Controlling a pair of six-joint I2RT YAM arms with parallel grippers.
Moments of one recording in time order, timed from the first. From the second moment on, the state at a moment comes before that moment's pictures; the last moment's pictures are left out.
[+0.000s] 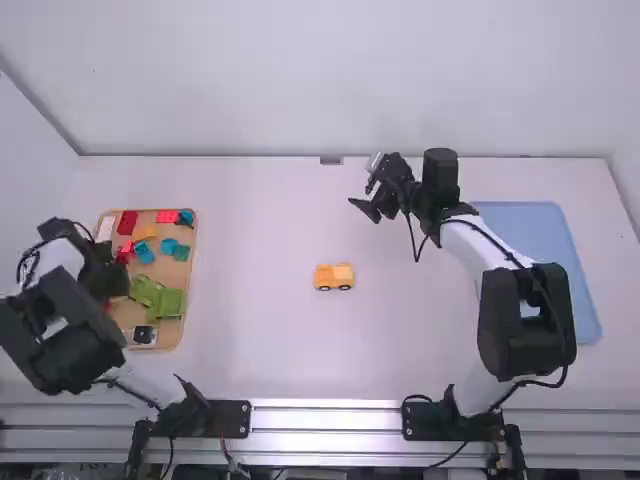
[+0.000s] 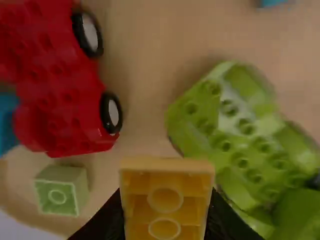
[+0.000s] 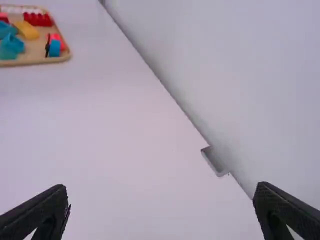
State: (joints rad) left arm 0.73 1.70 1.13 -0.80 -0.02 0.36; right arm 0.16 1.75 1.11 0.14 -0.74 -0.63
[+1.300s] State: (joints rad) left arm -0.01 1.64 0.89 0.59 1.17 0.25; right arm 0.33 2.10 1.58 0.18 -1.56 -0.31
